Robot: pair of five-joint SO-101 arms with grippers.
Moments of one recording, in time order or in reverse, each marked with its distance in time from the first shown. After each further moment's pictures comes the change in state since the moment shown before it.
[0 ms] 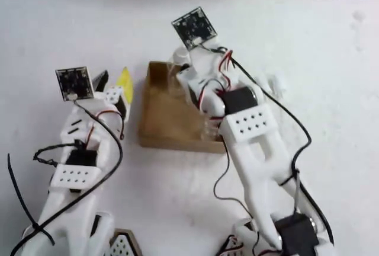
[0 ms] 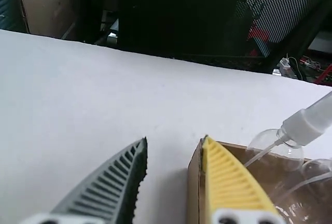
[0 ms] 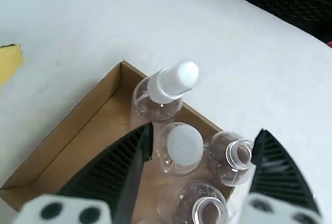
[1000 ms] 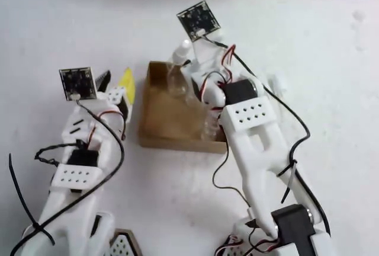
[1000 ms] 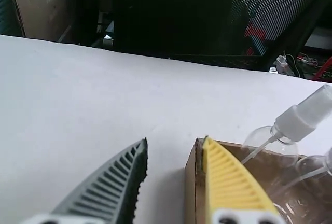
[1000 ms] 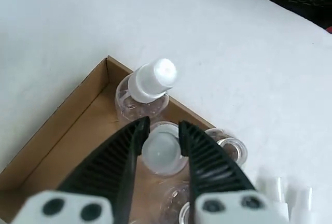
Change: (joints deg) left arm 0.9 0.0 0.0 0.0 -0.7; right arm 2.0 3.3 -2.1 -2.1 -0.1
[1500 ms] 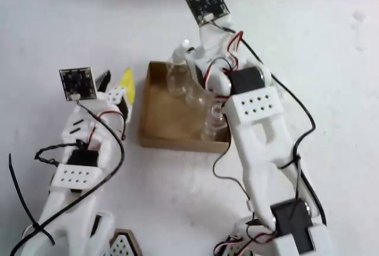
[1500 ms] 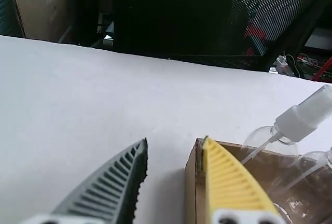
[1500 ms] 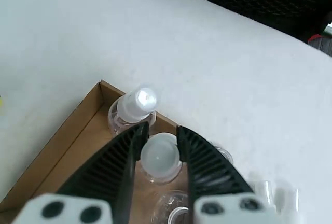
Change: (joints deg) left arm 0.0 0.0 0.0 0.0 -0.1; right arm 1.5 4.7 -14.4 11.2 -2.5
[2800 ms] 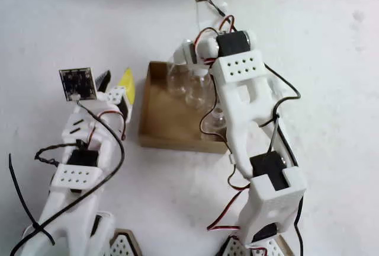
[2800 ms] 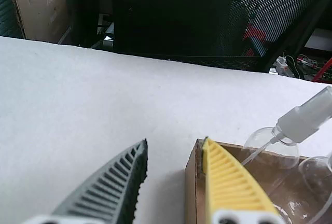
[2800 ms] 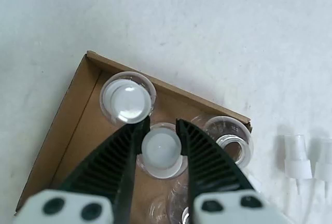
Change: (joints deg) left arm 0.0 0.0 0.0 0.0 0.0; right arm 0.7 24.5 -28.8 20.2 -8.8
